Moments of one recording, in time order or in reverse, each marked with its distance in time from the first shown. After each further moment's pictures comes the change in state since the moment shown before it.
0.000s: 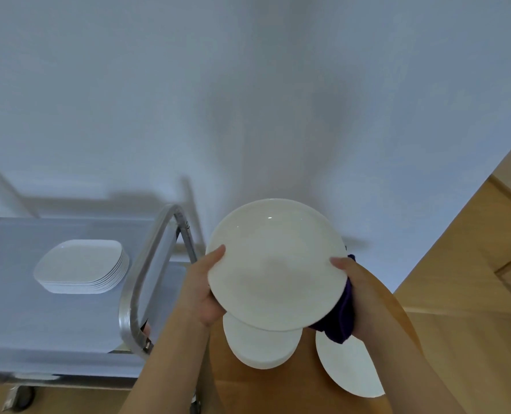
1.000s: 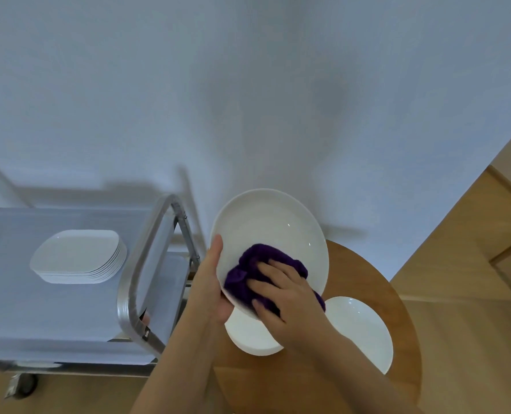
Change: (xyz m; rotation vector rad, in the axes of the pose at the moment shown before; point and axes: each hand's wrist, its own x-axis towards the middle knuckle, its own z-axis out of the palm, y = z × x) left_hand 0.010 -0.024 0.000 0.005 -0.081 0.042; right_hand 0.007 0.062 0.042 -1.366 -0.151 -1.083
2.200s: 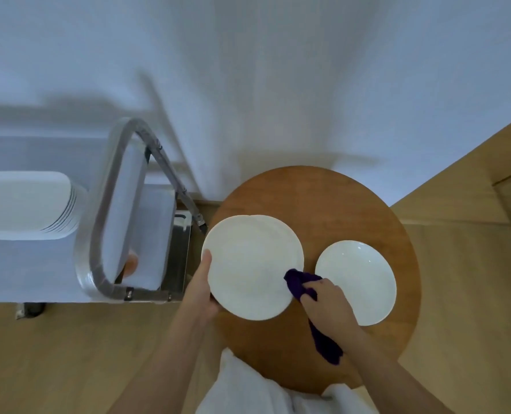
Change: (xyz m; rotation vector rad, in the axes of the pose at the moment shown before) left_hand 0.049 -0.089 -0.121 -0.017 0.387 -0.376; right_hand -0.065 0.116 0.083 0.055 -0.465 0.866
